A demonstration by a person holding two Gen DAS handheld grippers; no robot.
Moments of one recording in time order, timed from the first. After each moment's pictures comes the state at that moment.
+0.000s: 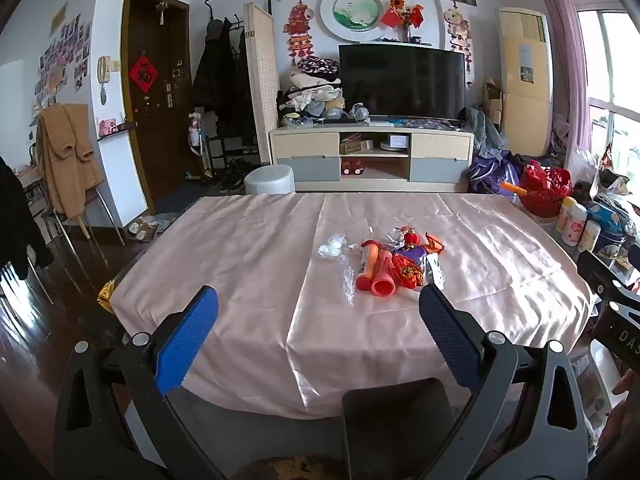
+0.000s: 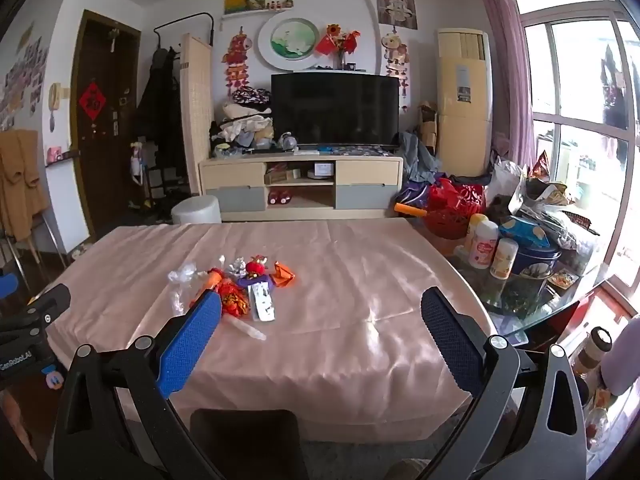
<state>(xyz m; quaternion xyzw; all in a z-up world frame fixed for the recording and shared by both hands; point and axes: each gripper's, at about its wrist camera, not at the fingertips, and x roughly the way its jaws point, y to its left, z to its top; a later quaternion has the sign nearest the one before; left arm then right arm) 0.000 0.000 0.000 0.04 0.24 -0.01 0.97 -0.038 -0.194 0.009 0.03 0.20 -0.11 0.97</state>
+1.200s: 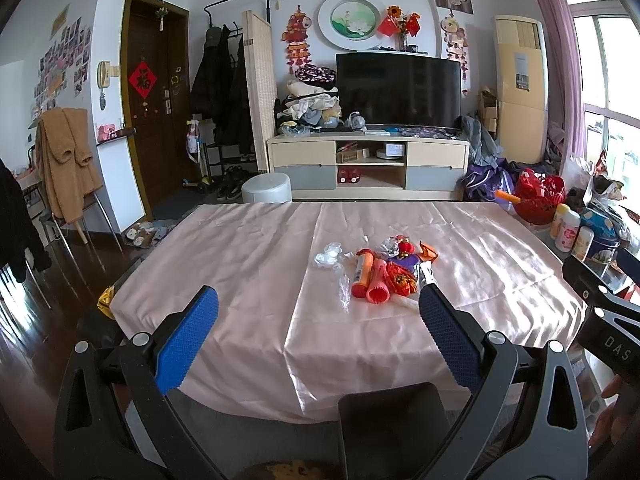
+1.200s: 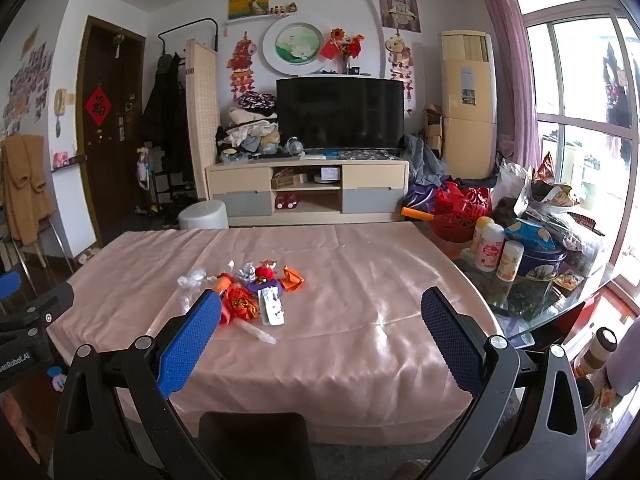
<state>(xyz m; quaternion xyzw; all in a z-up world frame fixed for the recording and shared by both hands) -0.009 -0.002 0.015 0.03 0.22 -0.02 0.97 -0.042 -0.186 0.017 0.03 0.19 -0.10 0.98</state>
